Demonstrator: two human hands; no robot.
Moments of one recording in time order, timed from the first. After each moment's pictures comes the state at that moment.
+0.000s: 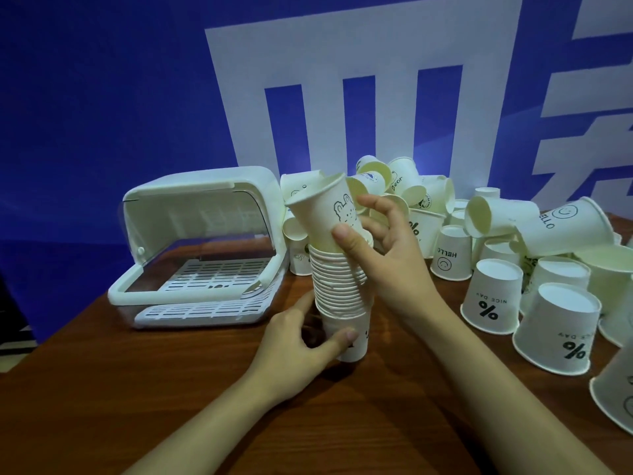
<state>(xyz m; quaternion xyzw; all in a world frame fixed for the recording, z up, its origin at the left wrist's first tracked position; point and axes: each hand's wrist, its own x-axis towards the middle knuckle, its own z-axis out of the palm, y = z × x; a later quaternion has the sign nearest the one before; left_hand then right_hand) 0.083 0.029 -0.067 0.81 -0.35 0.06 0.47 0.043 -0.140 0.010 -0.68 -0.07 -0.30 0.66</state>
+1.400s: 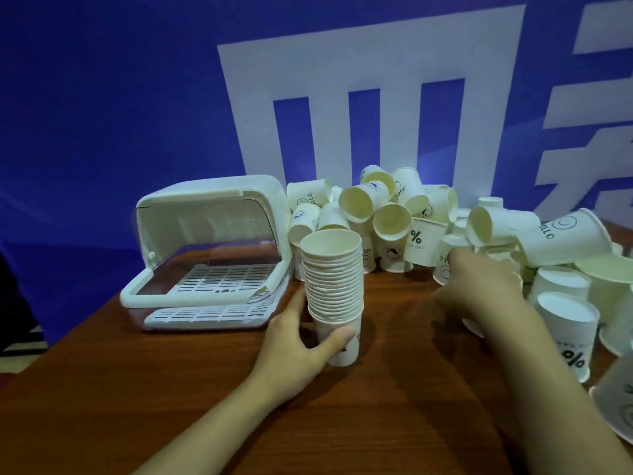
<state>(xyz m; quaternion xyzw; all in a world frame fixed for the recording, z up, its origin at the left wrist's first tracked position) 0.080 0.031 -0.062 0.79 -0.34 0.10 0.51 0.016 -0.217 0.018 -0.94 0.32 -0.08 0.09</state>
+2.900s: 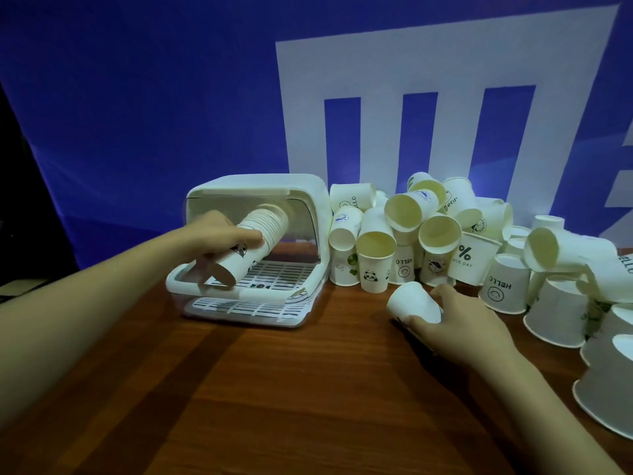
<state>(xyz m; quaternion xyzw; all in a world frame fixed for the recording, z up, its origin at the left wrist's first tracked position) 0.220 0.155 0.078 0.95 -0.03 -0.01 0.30 0.048 -0.179 -0.020 -0.96 0.19 -0.09 0.17</state>
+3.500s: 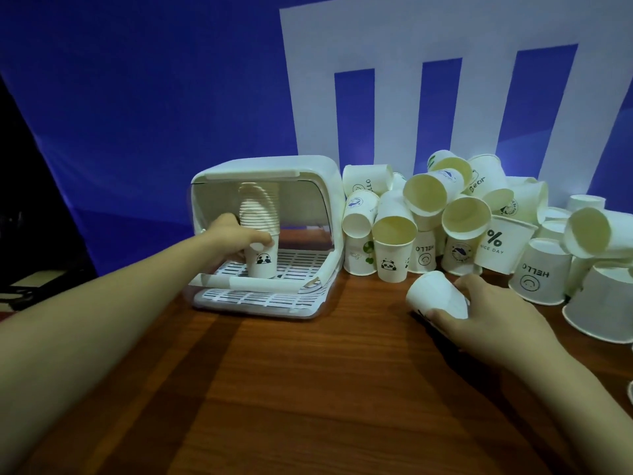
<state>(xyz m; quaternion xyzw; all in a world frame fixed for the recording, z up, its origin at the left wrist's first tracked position) 0.267 0.152 0.028 0.88 -0.01 -0.01 0.47 0.050 -0.178 -0.021 -0.97 0.19 -0.08 0.16</state>
